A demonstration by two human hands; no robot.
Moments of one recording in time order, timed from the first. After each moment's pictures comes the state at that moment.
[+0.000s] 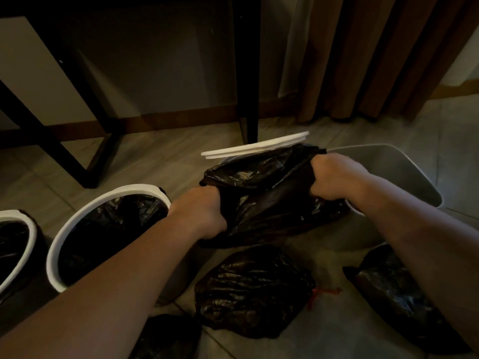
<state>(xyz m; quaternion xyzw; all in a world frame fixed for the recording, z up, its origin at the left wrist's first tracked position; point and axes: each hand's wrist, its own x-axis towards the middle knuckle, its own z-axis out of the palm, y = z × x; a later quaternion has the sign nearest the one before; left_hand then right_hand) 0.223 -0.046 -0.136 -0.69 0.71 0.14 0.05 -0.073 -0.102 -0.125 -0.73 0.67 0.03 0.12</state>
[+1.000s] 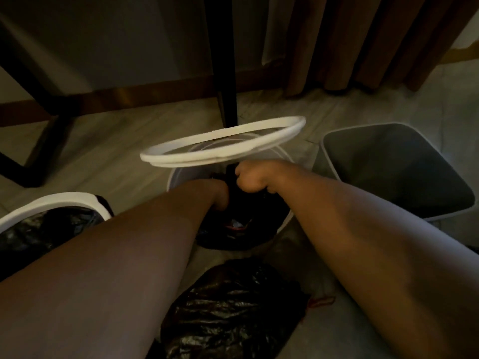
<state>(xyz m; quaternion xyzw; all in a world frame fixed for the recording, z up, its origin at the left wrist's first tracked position) 0.146 -0.198 -0.243 -0.64 0.68 0.26 0.24 0.016 -0.216 -0.230 -0.72 0.59 0.12 0.34</state>
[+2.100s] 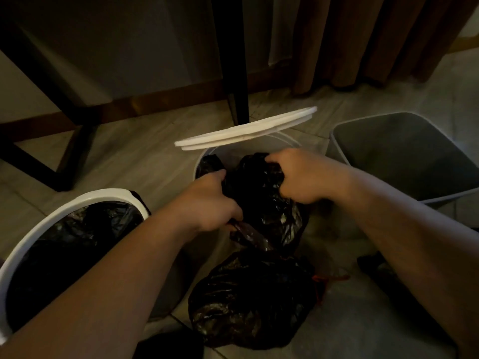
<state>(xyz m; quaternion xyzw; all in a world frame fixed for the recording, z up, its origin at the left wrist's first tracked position) 0.197 -0.089 -0.159 -0.63 0.60 0.48 -0.14 -0.019 -0.127 -0.159 -0.76 0.59 -0.01 0.28</state>
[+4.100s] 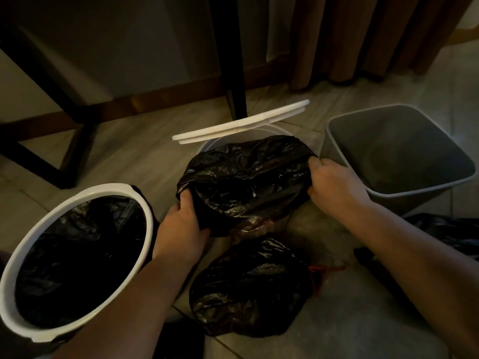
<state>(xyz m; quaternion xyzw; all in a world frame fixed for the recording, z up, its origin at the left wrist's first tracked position) 0.242 -0.046 -0.247 -0.73 0.66 0.17 -0.09 -0.084 -0.093 -0.251 -0.75 0.65 -0.11 0.01</state>
